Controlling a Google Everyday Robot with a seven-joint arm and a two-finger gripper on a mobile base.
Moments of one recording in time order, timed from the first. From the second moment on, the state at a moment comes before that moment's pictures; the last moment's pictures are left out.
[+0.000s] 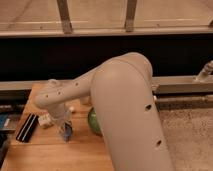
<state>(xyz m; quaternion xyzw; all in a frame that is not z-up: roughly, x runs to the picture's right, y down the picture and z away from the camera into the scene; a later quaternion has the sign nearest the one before) -0.209 0.216 0.742 -0.33 0.18 0.38 0.84</state>
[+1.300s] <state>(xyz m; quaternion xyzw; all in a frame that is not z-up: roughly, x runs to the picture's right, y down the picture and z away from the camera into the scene) -0.158 0.185 0.769 -0.32 0.19 0.44 0.82</state>
